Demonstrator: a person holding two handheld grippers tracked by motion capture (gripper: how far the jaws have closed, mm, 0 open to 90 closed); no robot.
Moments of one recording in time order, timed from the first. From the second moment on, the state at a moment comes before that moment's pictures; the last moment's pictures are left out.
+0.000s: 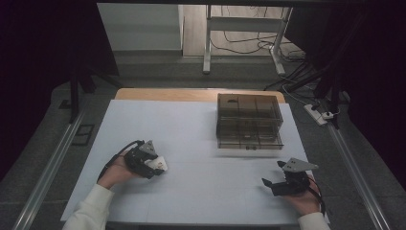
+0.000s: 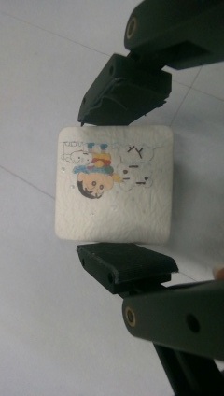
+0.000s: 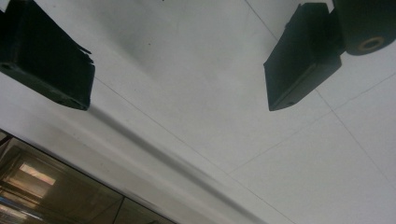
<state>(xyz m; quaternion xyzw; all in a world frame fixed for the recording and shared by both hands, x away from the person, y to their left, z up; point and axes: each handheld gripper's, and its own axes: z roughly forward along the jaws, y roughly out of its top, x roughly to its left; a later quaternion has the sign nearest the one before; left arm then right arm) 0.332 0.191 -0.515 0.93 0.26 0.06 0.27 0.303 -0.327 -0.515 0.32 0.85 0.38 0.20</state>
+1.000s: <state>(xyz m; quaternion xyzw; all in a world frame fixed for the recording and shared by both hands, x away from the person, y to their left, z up) 0.328 0.199 -0.493 0.88 0.30 0.09 0.36 0.302 -0.326 -0.514 0.32 0.84 0.39 0.20</state>
